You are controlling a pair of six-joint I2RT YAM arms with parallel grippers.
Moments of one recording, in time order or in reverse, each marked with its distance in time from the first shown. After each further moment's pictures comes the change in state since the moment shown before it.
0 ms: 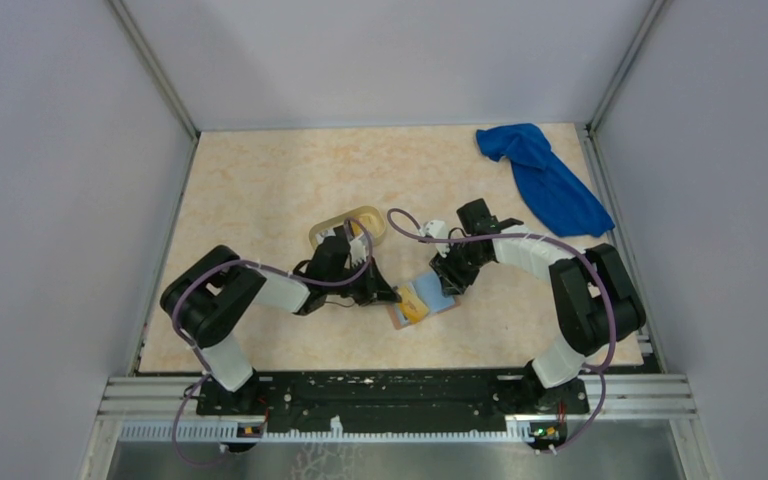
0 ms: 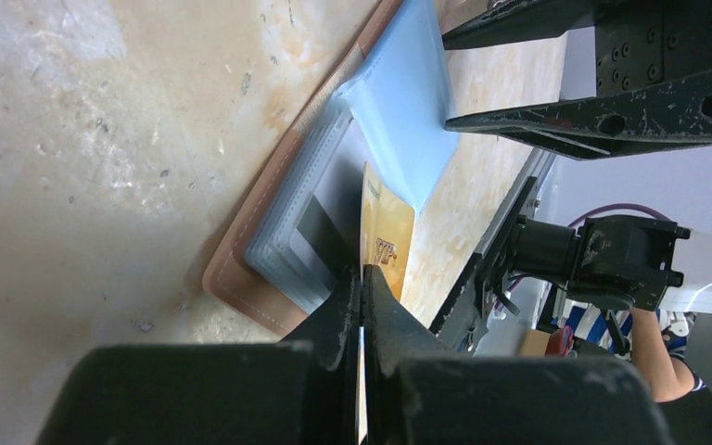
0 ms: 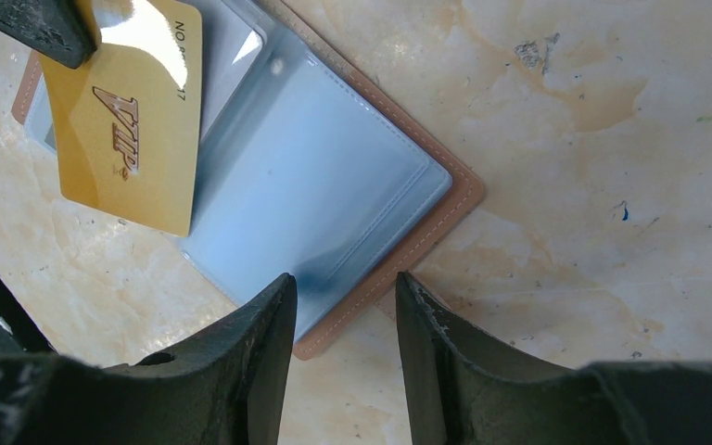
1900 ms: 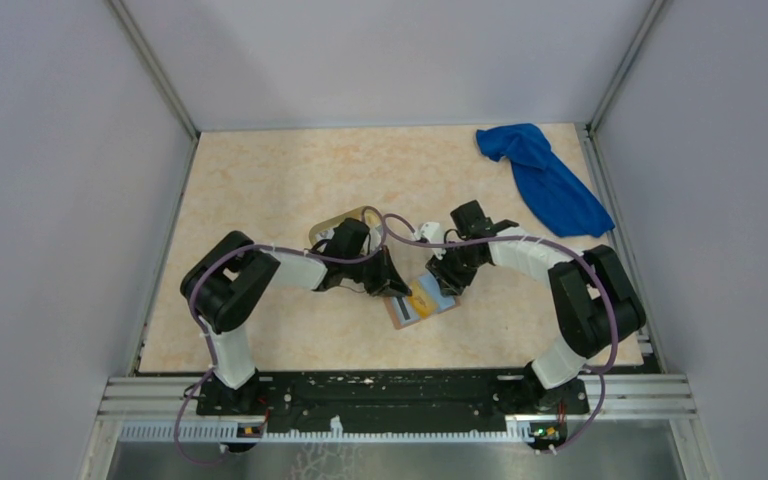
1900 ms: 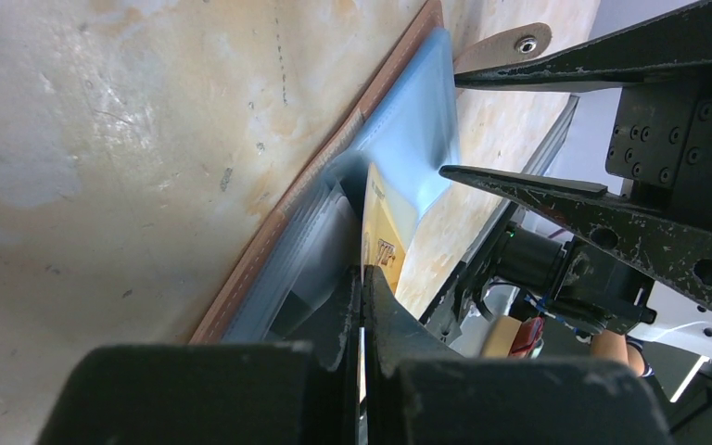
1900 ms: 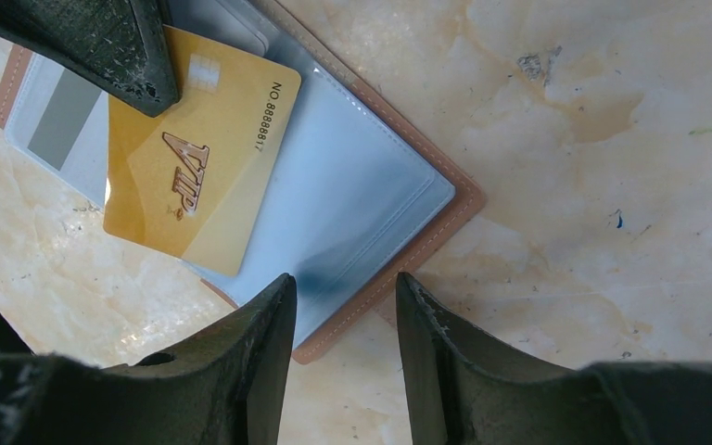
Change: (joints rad) left arm 0.006 0.130 0.254 -0.285 0.066 -0.003; right arm 0.042 -0.009 0.000 0.011 0.059 0.011
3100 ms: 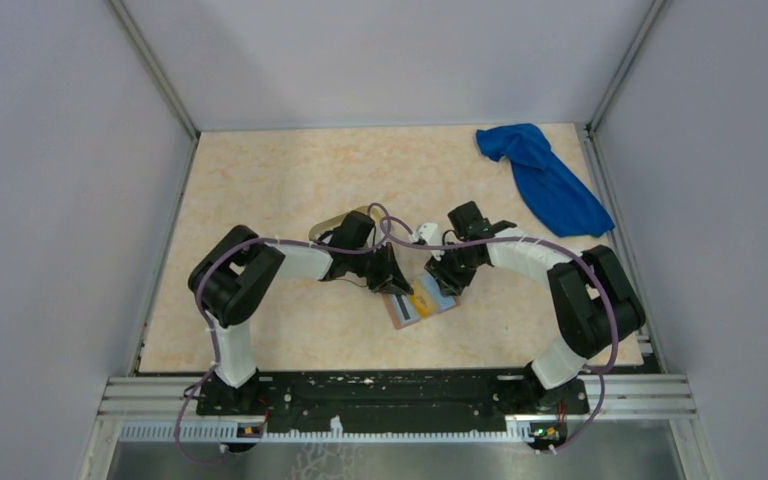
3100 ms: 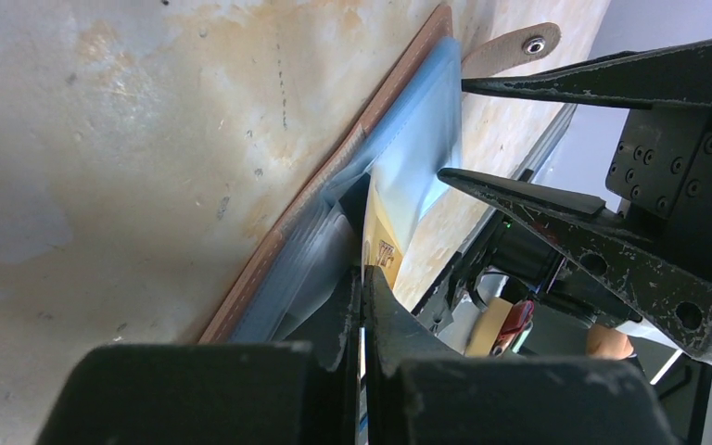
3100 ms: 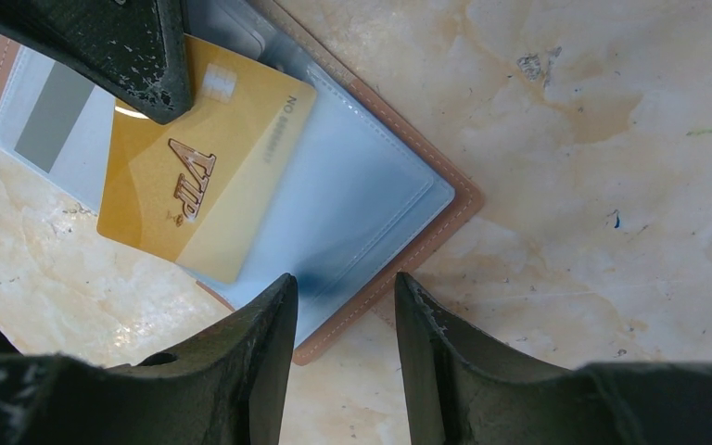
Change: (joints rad) left arm 0.006 0.051 0.108 -0.143 0.052 0.026; right arm 0.020 0.002 0.000 0.004 0.035 0.005
